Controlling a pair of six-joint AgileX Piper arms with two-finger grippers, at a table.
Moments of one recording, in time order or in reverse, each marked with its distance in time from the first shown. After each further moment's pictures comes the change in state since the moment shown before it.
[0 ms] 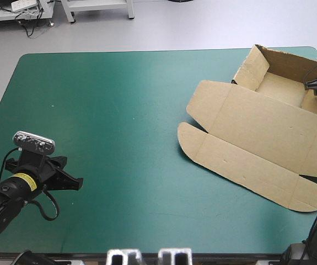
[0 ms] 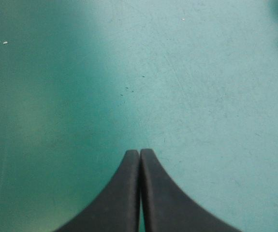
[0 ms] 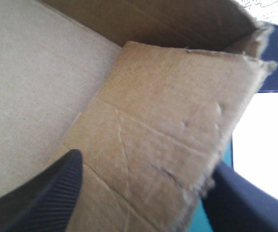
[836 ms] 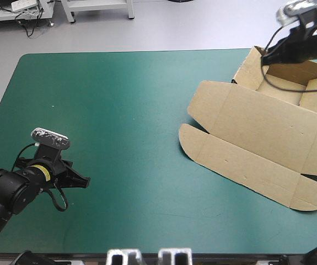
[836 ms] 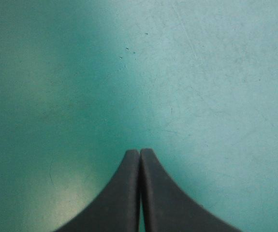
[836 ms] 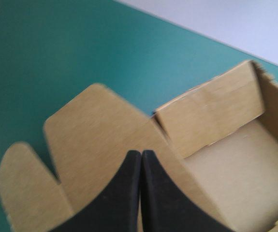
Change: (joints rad) left arm 0.000 0.135 0.001 0.014 0.046 -0.003; right arm 0.304 -0.504 0.037 0.371 0.245 -0.150
